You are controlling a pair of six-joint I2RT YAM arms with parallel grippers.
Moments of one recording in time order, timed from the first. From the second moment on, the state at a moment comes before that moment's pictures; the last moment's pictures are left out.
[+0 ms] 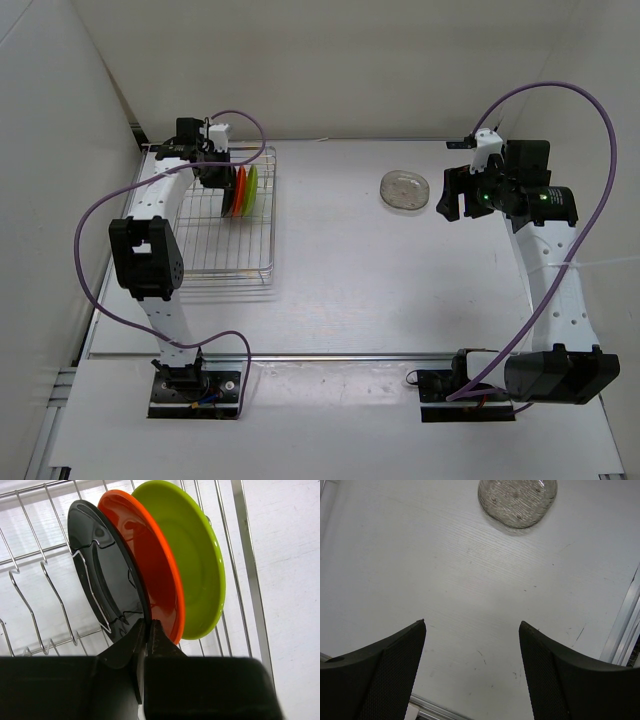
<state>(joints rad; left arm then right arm) -0.02 1.95 1.73 -0.69 0.31 0.10 0.01 1.24 1.46 -0.96 -0.36 -0.22</state>
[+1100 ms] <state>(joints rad) -0.52 1.41 1.86 -1.04 0.08 0.43 0.03 1.35 1.80 -1.10 -0.59 -0.22</state>
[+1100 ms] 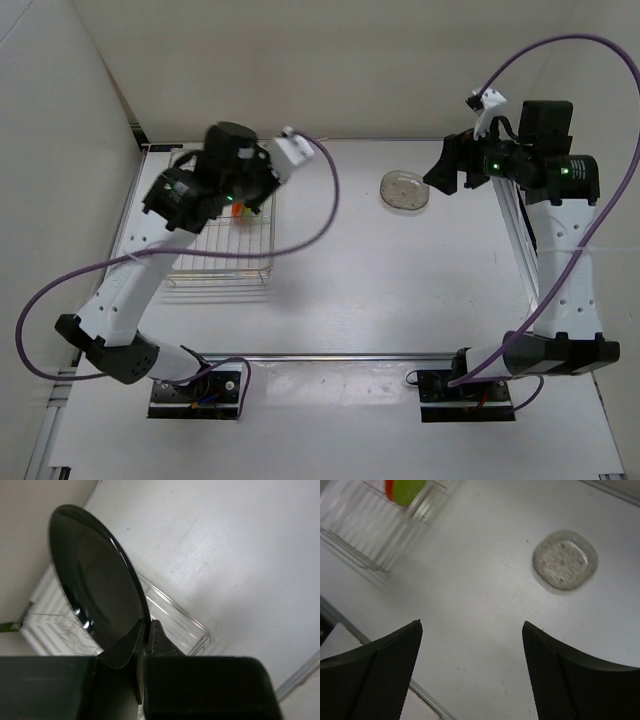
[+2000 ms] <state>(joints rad) -1.40 1.54 1.45 -0.62 -0.88 1.16 0.25 1.62 2.00 -1.14 -0.81 -0.15</state>
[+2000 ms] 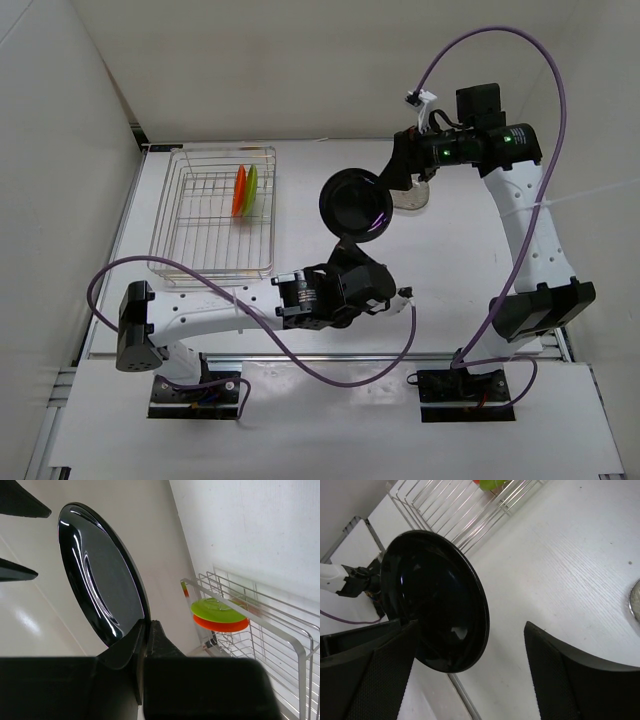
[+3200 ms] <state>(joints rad) -1.26 1.60 1.61 -0.91 -0.82 0.97 0.28 1.73 2.04 -1.10 -0.64 -0.08</state>
